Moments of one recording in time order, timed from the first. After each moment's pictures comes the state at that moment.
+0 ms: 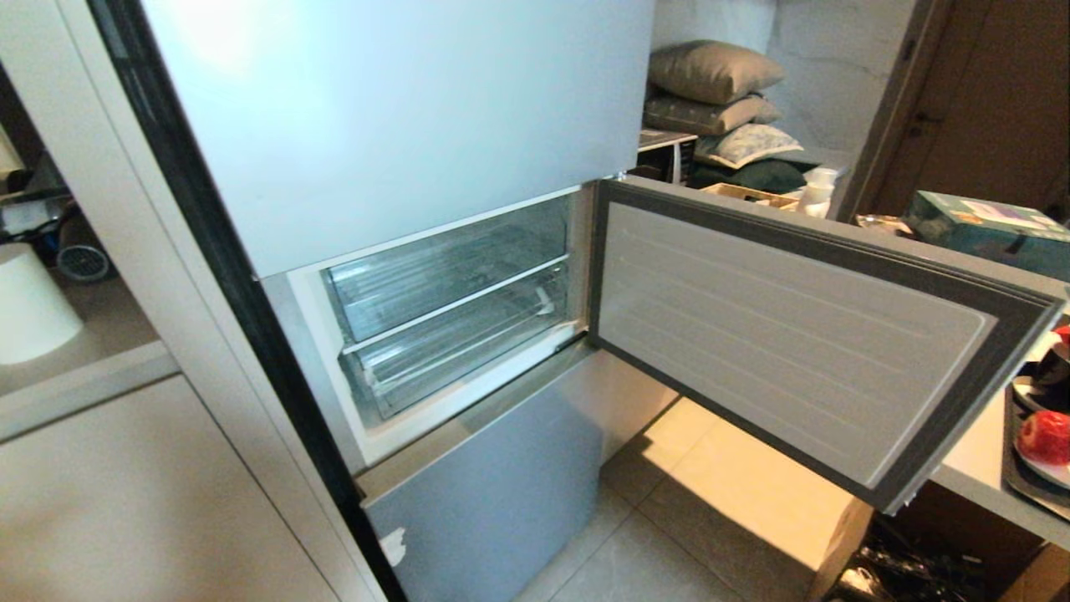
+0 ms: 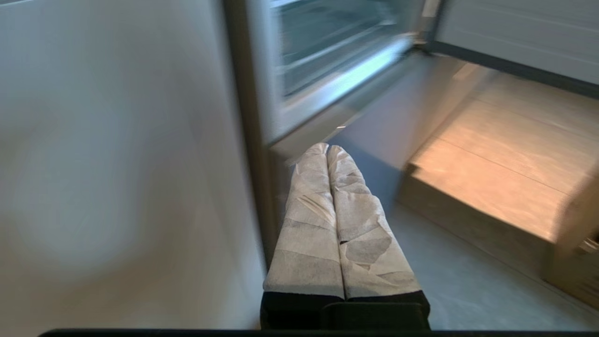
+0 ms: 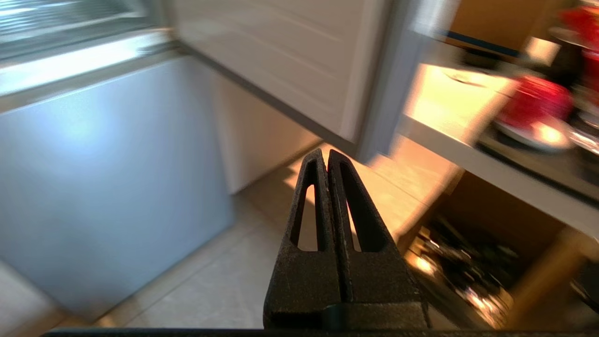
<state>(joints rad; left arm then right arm) 0.00 0.00 0.00 0.00 0.00 0.00 -0.01 0.00 0.00 0.01 -0.02 -0.03</state>
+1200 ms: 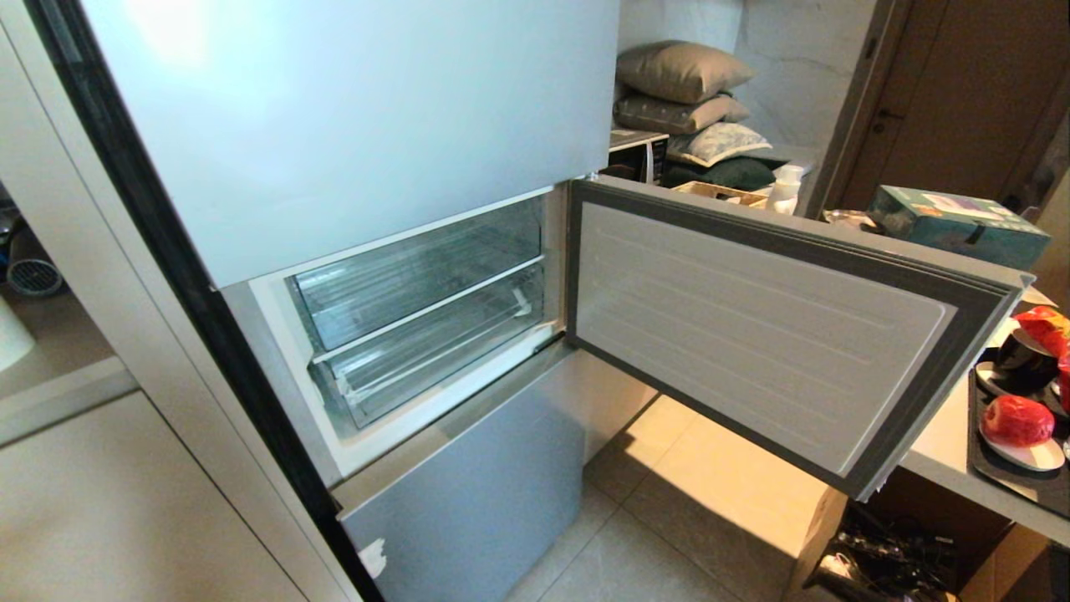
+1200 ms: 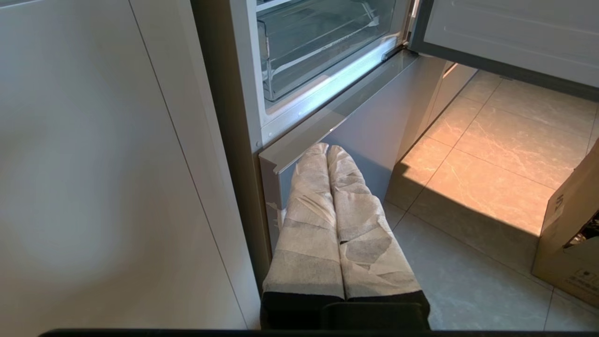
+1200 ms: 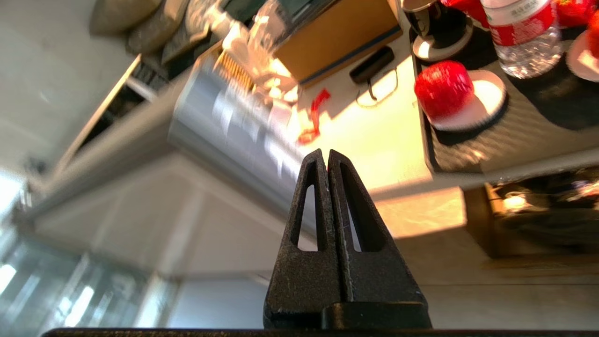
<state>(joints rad) 0.00 0.00 0.00 0.00 0.00 0.00 -0.69 1.07 -0.27 -0.77 0.23 0.68</state>
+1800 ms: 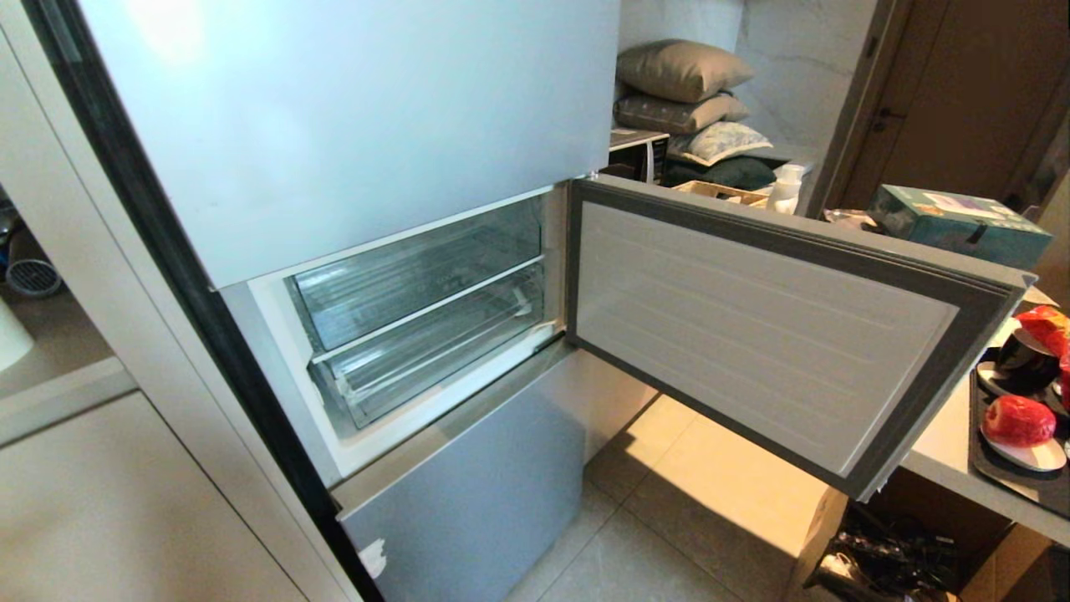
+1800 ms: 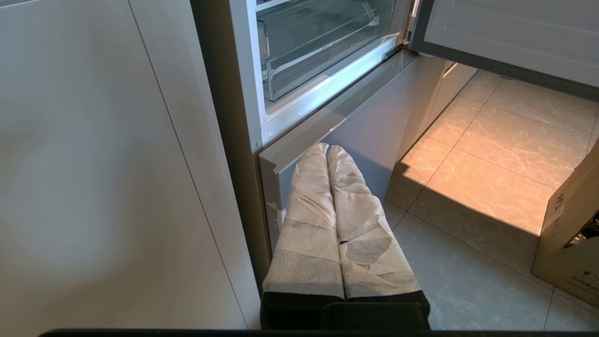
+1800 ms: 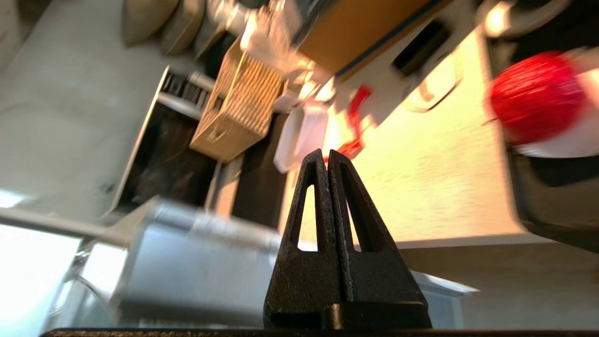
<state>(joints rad) 0.00 0.00 0.00 0.00 0.00 0.00 -0.73 1.66 -0.67 -0.90 0.41 0.89</state>
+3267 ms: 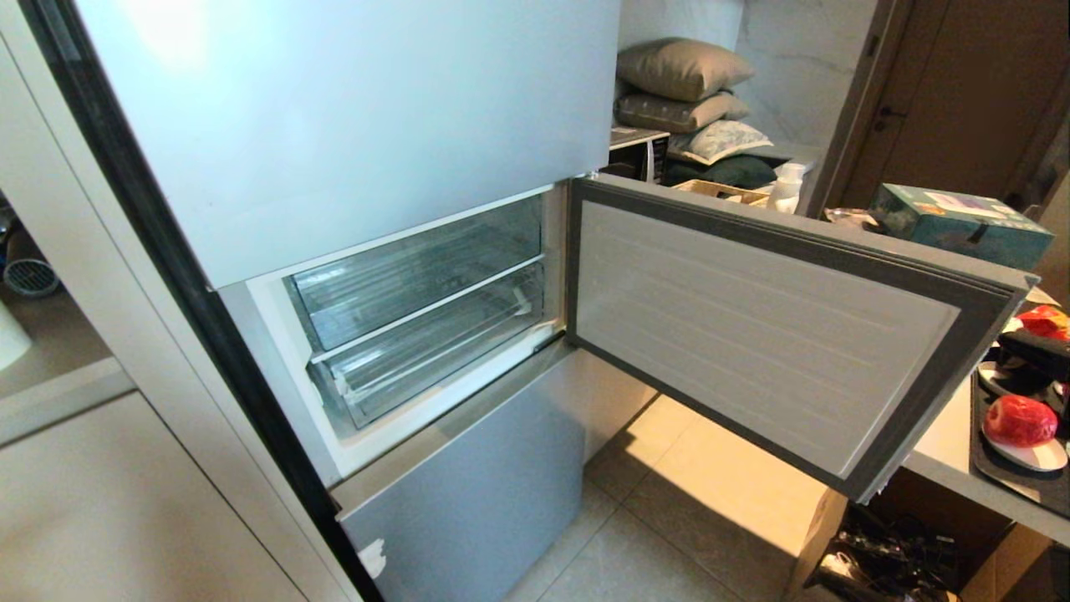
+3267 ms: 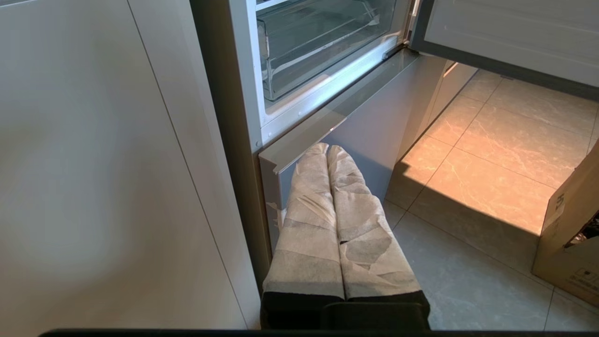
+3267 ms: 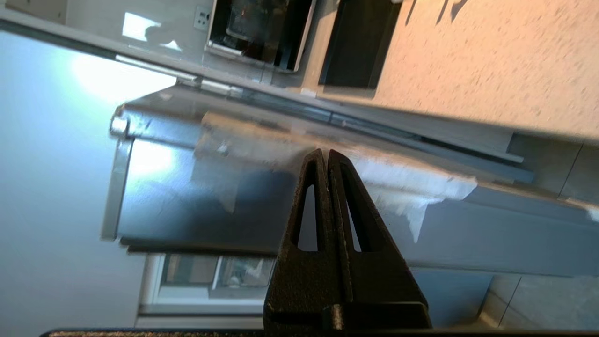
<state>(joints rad) 0.00 0.00 0.00 0.00 0.00 0.00 -0.68 1.88 -0.81 -0.90 0.98 0.98</state>
